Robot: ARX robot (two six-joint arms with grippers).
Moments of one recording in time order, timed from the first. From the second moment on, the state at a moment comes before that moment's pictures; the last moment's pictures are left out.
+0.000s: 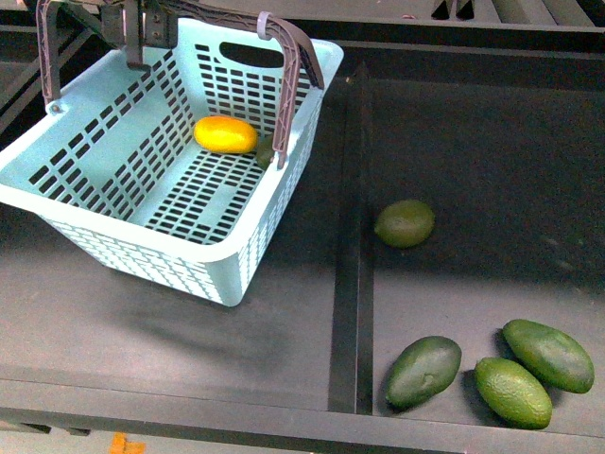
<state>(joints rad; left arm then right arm) -0.29 2.13 1.48 0.06 -0.31 -1.63 0.00 0.01 0.02 0.00 0.00 0.00</state>
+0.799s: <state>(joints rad) -0.11 1.23 0.27 0.95 -0.11 -0.02 0.00 0.01 0.02 0.00 0.00 0.00</state>
